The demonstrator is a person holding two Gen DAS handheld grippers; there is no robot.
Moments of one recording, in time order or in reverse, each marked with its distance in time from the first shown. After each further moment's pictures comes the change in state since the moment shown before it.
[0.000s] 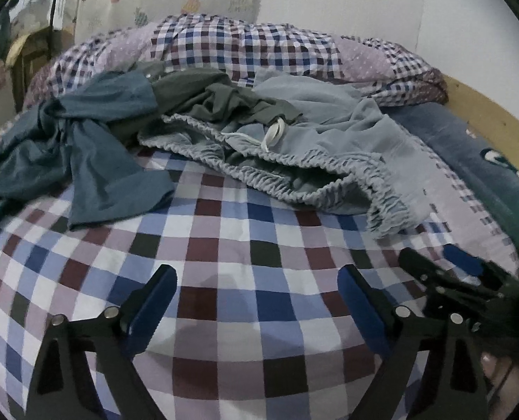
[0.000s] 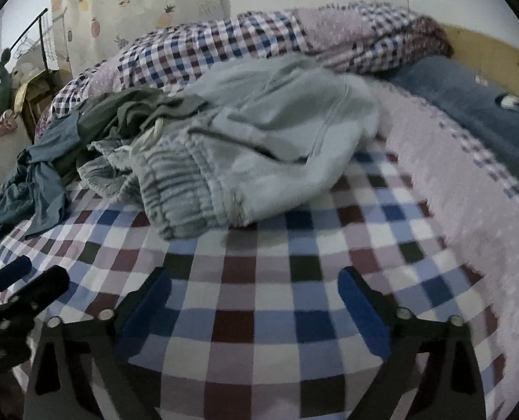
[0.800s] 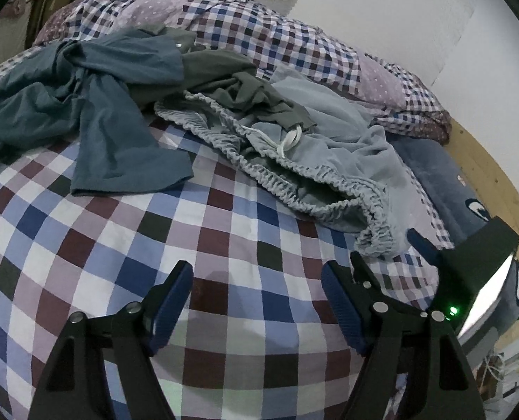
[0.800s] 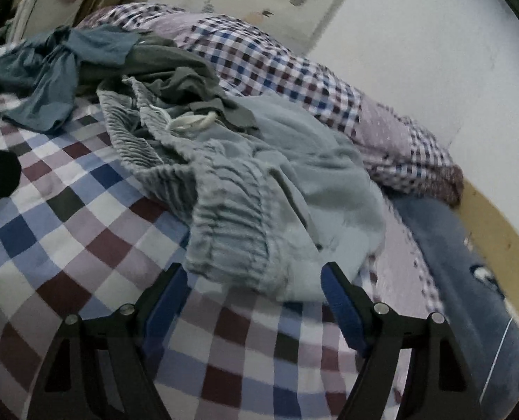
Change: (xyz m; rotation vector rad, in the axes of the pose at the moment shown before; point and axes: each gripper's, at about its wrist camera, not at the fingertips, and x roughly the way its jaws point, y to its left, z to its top) left arm -0.009 0.034 0.010 -0.213 0.044 -0.101; right arm 0.028 0.070 0.008 -0.587 -0.127 -0.245
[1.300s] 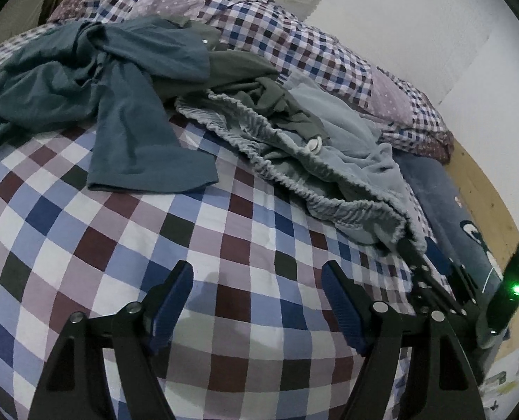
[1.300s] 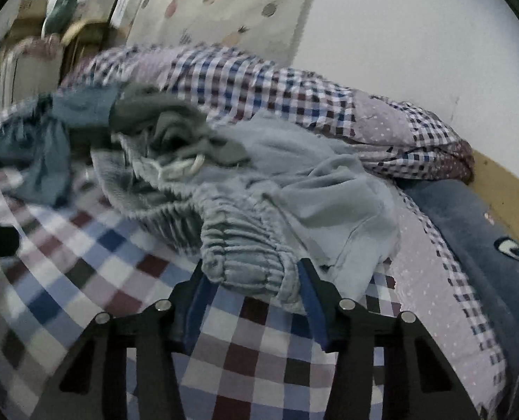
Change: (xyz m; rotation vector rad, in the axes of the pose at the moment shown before) left arm -0.004 0.027 0.007 -0.104 0.002 -0.030; right arm -0.017 -0.040 0.014 0.243 -0.085 0.125
